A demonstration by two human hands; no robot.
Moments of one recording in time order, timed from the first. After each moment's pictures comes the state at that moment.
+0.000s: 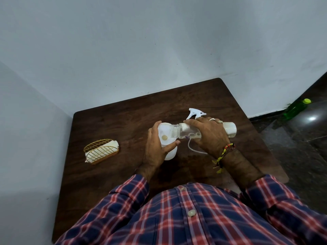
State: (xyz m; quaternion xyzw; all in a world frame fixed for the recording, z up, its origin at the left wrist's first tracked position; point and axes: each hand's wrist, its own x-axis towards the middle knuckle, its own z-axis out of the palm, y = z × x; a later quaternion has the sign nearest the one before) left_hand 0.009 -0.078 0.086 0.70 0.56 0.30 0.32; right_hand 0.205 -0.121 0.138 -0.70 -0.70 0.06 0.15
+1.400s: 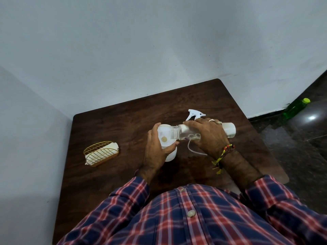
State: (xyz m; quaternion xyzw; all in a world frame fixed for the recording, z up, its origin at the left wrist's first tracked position) left_hand 0.013 -0.076 0.085 0.70 0.57 0.29 0.31; right_hand 0.206 -0.118 0.135 -0.70 -0.70 0.05 0.15
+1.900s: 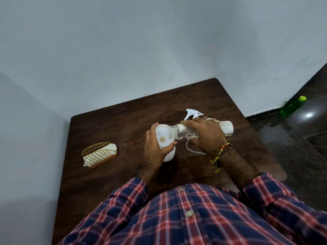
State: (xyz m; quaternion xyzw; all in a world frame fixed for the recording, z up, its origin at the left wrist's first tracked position) left_hand 0.012 -0.077 0.086 0.71 0.56 0.31 0.30; right_hand 0.206 -0.117 0.135 -0.70 -0.70 0.04 0.14
